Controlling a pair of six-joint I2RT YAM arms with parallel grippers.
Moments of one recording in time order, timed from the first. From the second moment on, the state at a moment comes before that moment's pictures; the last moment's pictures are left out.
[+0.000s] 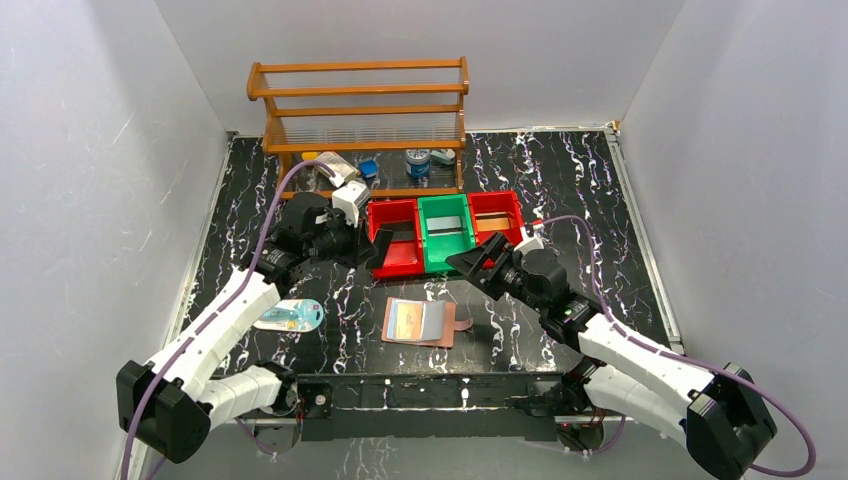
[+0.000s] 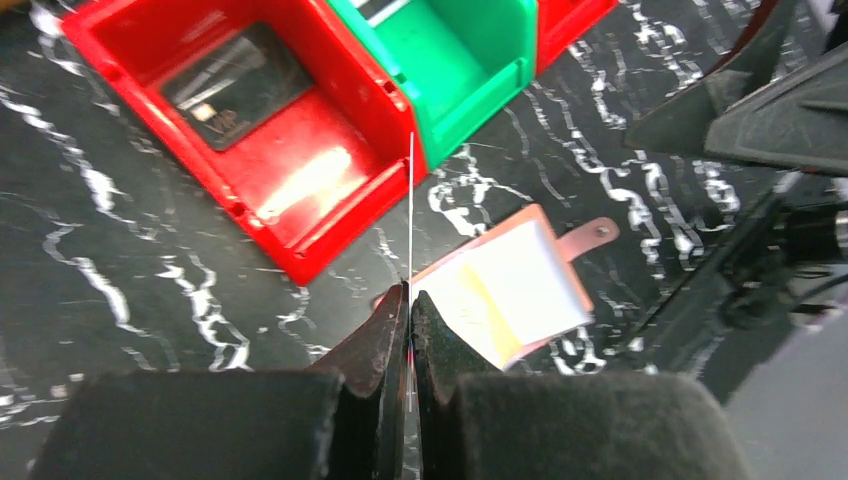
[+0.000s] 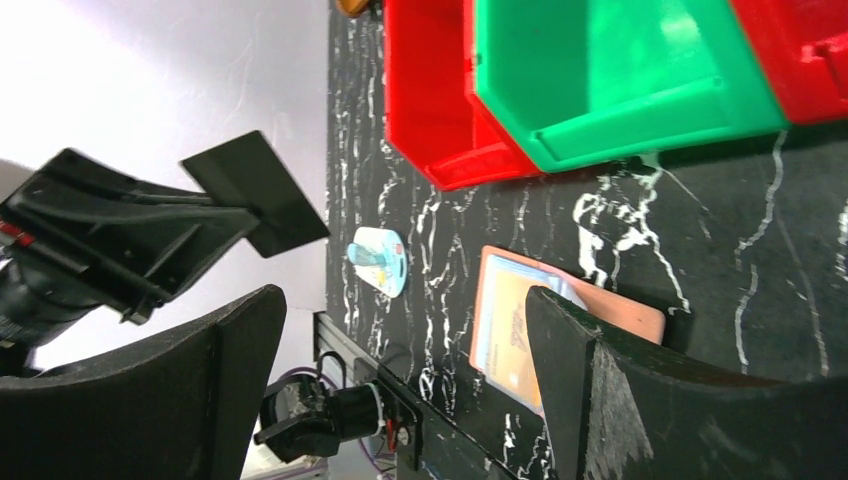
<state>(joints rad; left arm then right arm) -0.47 1.08 0.91 -0.45 0.35 -0.17 0.71 0.89 0.40 0.20 -0.06 1.18</state>
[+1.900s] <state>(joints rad) -0.60 1.75 1.20 -0.35 -0.02 0.83 0.71 0.71 0.38 0.02 0.09 1.20</state>
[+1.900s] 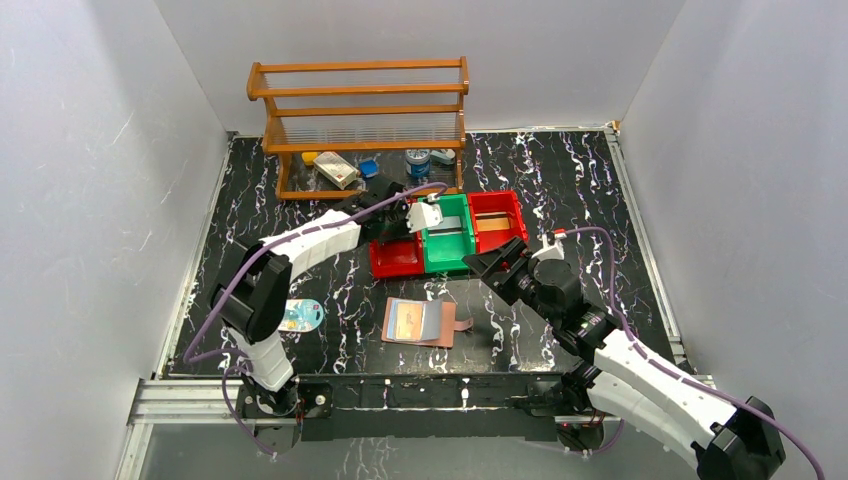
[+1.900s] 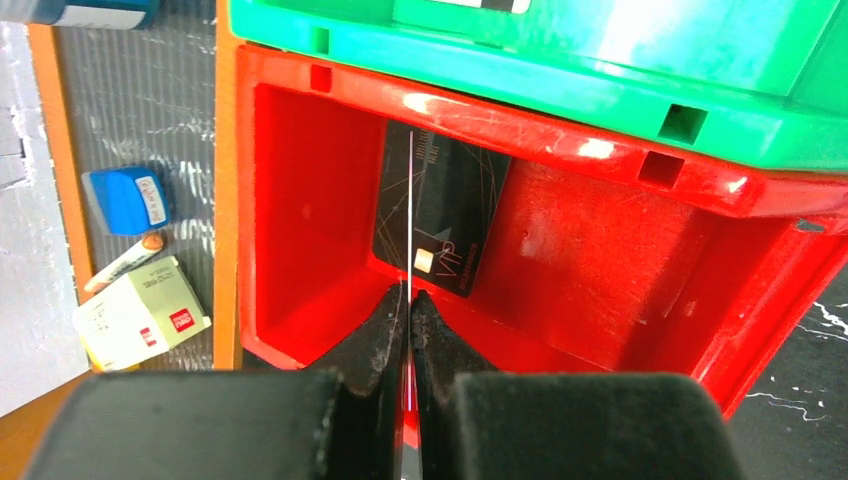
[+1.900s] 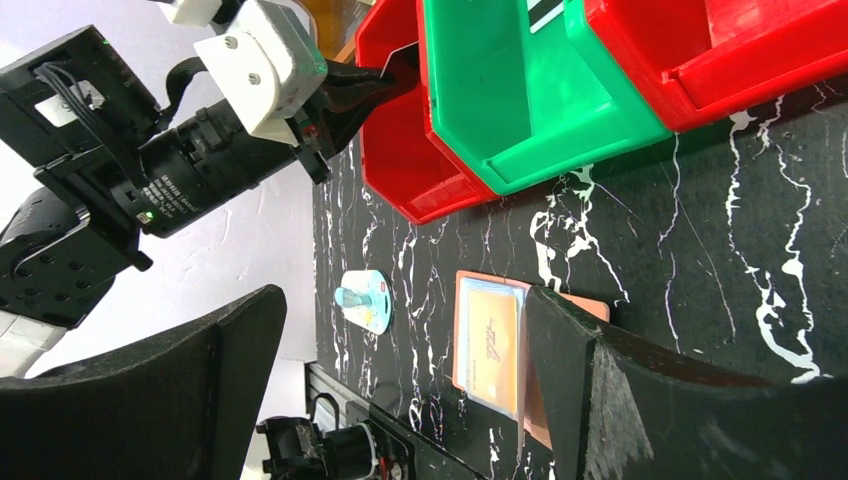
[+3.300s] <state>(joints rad) -0.60 1.85 1.15 -0.19 -0.04 0.88 0.71 0.61 0.36 -0.09 0.15 1.23</state>
